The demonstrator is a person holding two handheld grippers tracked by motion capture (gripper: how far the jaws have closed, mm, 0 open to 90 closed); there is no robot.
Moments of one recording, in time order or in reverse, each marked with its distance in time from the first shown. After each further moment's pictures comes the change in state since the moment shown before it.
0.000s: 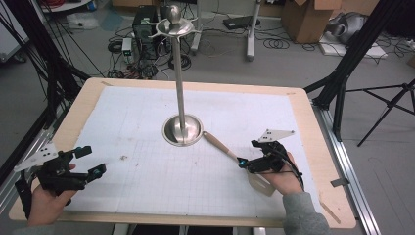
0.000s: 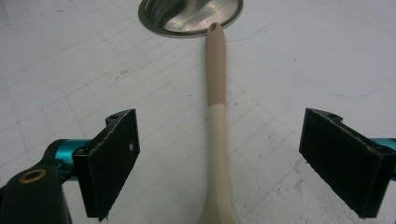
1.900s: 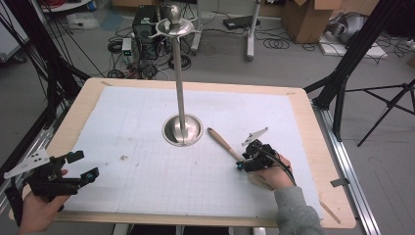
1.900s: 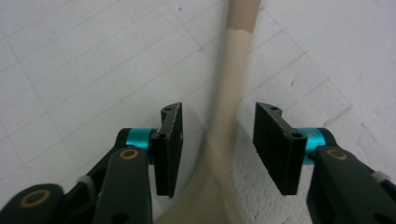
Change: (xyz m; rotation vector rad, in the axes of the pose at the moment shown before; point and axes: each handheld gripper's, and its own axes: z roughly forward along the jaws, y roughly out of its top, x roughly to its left) left arm 0.002 -0.008 -0.017 0.006 0.043 -0.020; right arm -0.004 0.000 0.042 0.360 -0.009 -0.069
